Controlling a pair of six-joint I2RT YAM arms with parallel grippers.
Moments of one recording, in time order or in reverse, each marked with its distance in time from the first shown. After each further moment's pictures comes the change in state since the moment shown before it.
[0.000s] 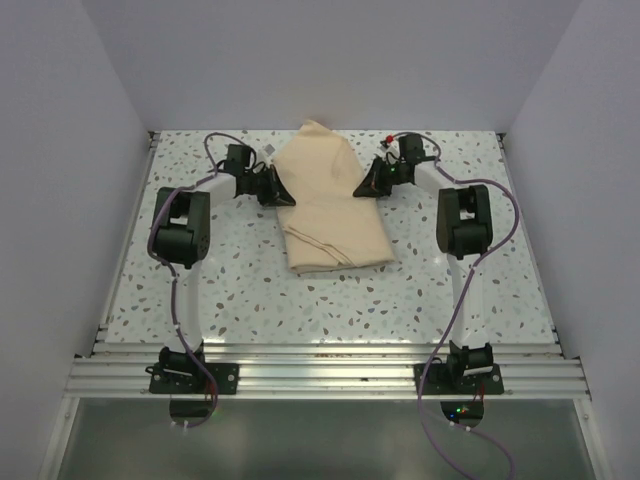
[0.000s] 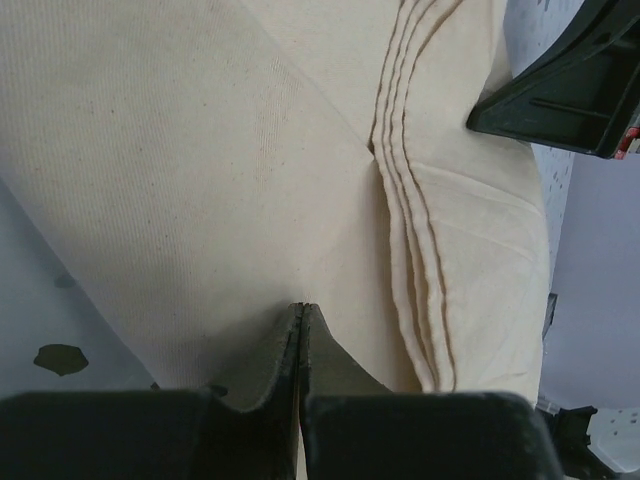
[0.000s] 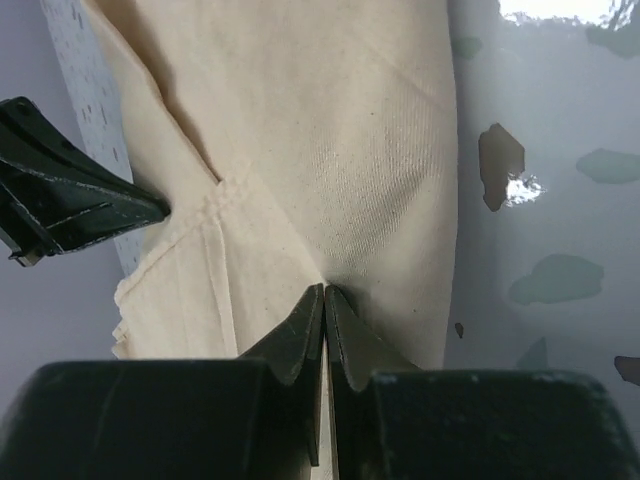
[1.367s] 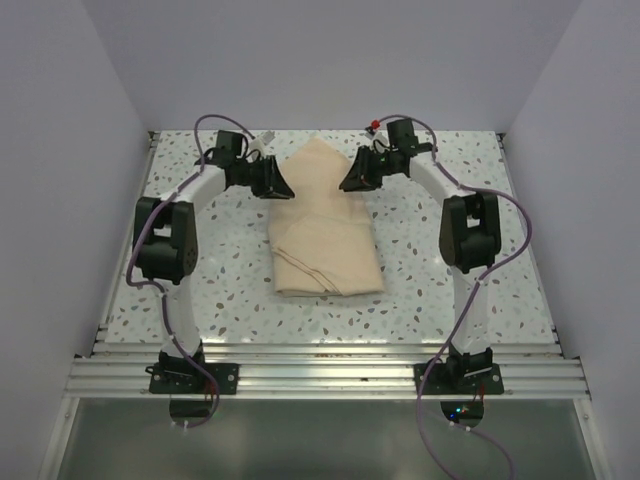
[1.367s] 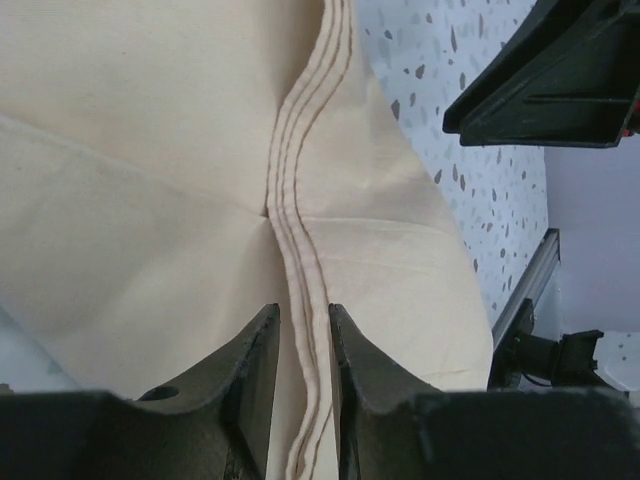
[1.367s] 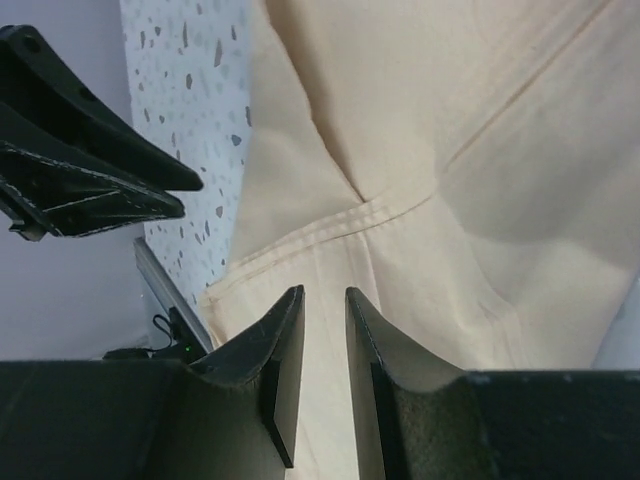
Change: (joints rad) left arm 0.000 -0.204 -0.036 -0.168 0.059 0.180; right arm 0.100 -0.233 -0.095 -0.119 0.027 -0.040
